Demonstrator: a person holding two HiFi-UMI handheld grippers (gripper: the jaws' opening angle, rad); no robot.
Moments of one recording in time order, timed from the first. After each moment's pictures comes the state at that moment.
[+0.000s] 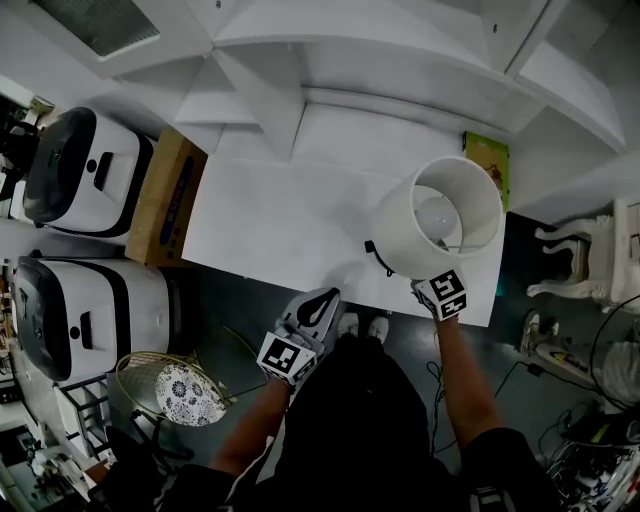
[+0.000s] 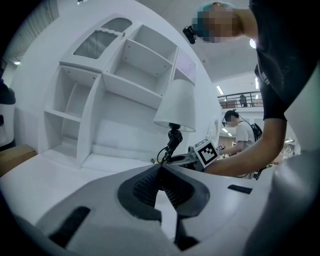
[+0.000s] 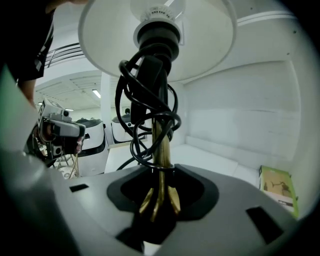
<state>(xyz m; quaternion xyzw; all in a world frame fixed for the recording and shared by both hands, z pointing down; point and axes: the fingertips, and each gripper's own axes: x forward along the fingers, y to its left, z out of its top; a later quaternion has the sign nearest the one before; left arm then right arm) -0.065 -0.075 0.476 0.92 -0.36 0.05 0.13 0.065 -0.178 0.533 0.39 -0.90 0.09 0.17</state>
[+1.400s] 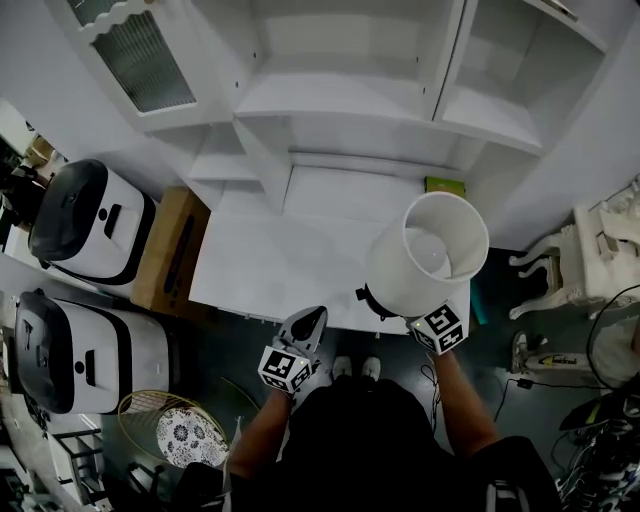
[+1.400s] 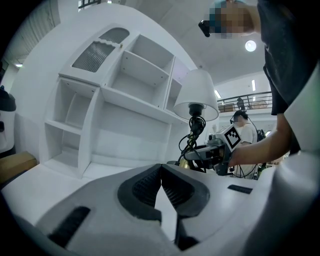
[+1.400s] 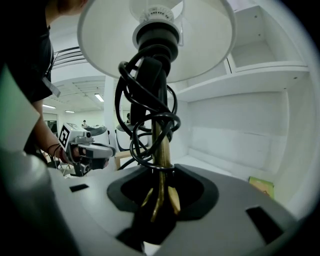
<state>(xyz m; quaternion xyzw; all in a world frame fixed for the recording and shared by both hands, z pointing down) -0.075 -0.066 0.439 0.93 -0.36 0.02 0.11 0.075 -0.103 0.427 0.39 -0.90 0.09 0.16</state>
